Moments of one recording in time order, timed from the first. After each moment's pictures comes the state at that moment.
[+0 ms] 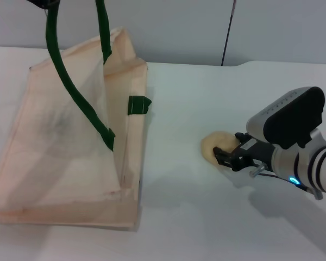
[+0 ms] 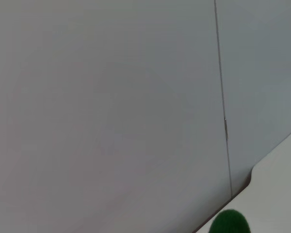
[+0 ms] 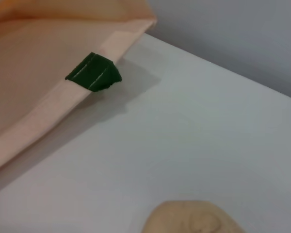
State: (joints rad) left arm -0.56 -2.03 0.90 1.83 -0.73 -1.53 0.77; right arm 0.46 1.87 0.84 1.18 0.44 -0.34 -2.99
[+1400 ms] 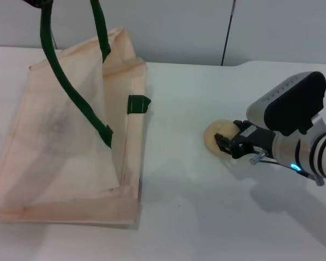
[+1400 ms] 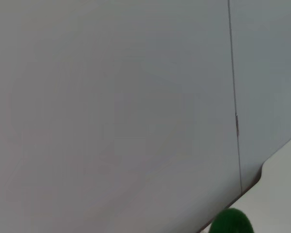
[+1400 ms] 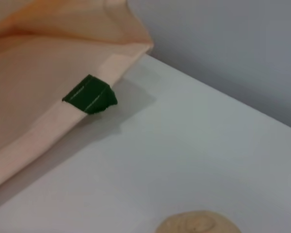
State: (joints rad) left arm -0.56 -2.03 0.89 1.82 -0.71 -1.52 0.78; right arm 0.49 1.85 0.85 1.21 0.44 -0.35 -3.00
